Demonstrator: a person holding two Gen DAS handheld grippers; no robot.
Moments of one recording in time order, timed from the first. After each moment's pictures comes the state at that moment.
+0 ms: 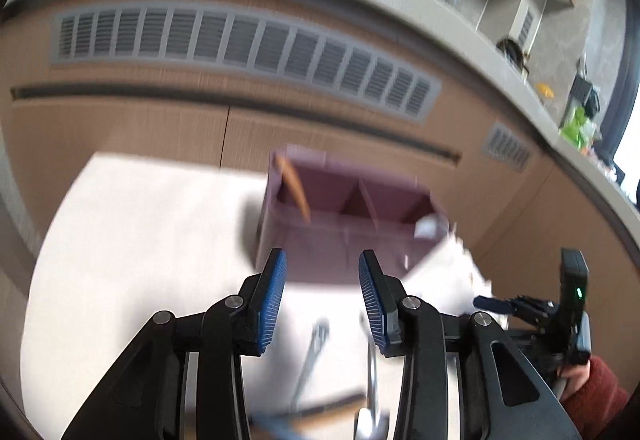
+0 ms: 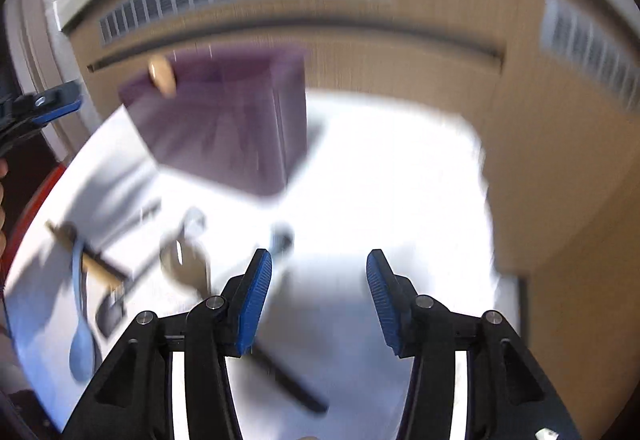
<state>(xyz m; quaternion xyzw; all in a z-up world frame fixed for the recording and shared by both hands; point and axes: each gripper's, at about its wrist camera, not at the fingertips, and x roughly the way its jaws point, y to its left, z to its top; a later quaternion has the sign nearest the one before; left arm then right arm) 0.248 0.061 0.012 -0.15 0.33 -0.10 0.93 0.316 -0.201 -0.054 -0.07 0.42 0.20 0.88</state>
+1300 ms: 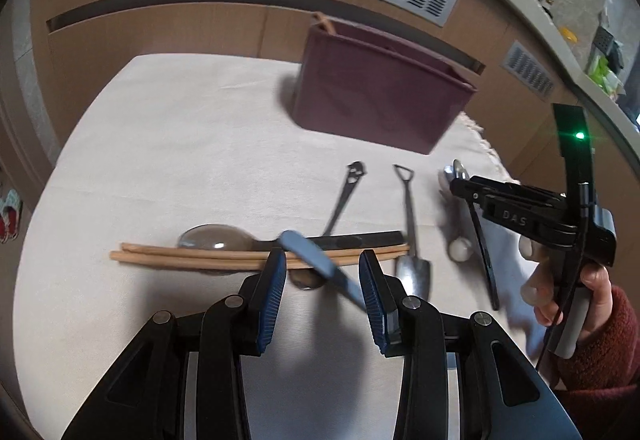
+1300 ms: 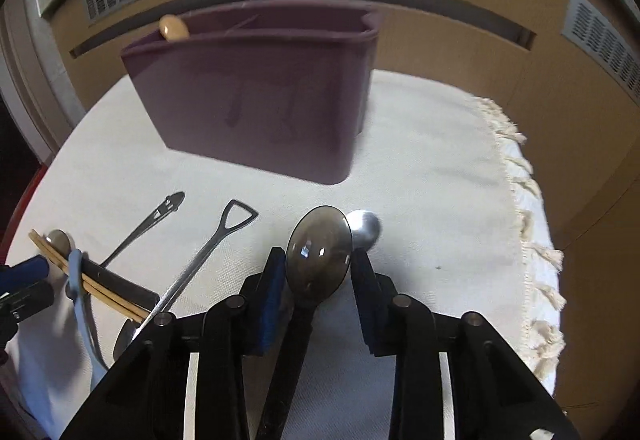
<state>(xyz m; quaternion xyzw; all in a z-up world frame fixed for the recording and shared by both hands) 0.168 0.056 -0.042 -0.13 0.42 -0.07 0.90 0.306 -0.133 -0.062 -0.08 0.42 0.15 0.89</state>
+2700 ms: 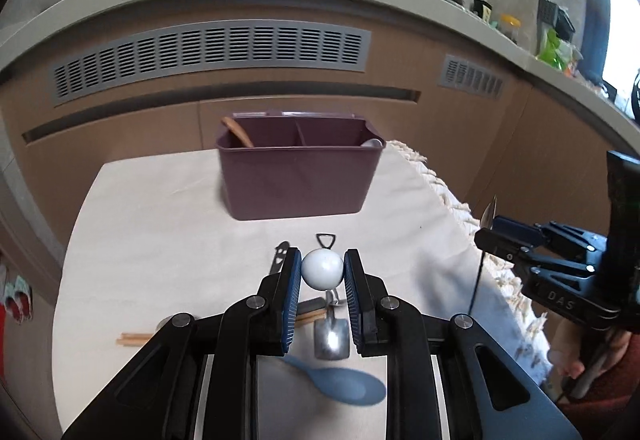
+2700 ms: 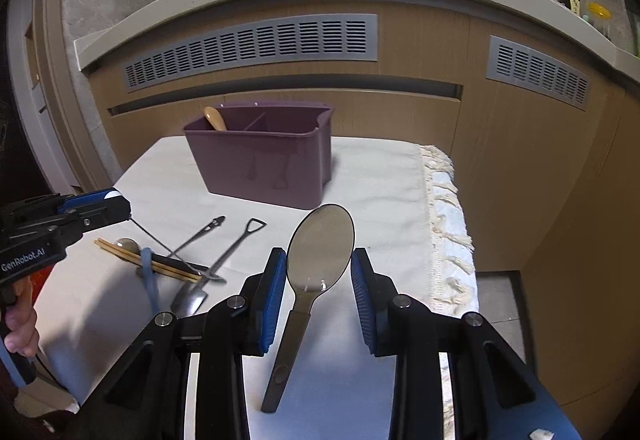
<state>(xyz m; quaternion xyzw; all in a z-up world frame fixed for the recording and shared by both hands) 0.159 0.016 0.040 -0.04 0.34 -0.11 0.93 0.215 -0.190 0.006 -0.04 0.32 0.17 0.93</state>
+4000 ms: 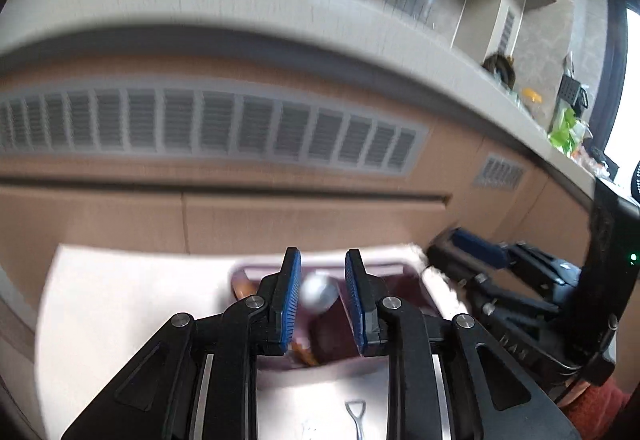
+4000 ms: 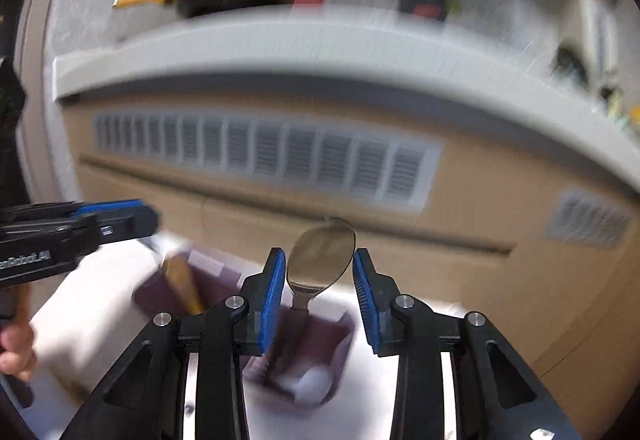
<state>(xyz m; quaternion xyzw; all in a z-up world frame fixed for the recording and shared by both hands) 0.341 0.062 0.070 -0.12 0.30 -0.14 0.93 0.378 -0.102 0.057 -0.10 0.25 0.19 0.94</state>
